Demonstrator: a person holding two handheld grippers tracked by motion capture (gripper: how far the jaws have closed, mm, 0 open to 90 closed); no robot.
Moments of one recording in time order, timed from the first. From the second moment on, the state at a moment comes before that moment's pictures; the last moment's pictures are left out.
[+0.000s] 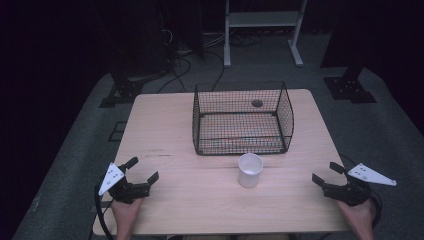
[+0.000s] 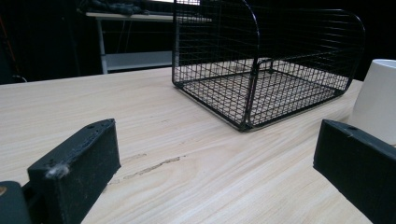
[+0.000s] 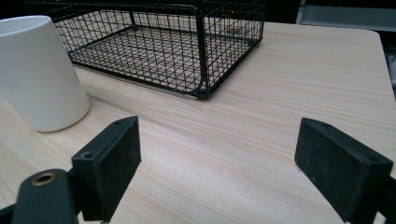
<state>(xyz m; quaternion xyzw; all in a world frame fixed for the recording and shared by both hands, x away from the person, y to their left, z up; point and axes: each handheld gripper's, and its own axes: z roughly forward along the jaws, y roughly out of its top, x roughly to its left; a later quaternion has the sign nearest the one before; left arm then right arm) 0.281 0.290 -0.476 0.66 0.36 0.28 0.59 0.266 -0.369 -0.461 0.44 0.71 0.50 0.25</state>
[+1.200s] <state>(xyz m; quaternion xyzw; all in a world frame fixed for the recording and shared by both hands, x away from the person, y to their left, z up) 0.280 0.289 -0.476 0.66 0.36 0.28 0.59 0.281 -0.323 -0.429 0.36 0.76 0.50 0.22</state>
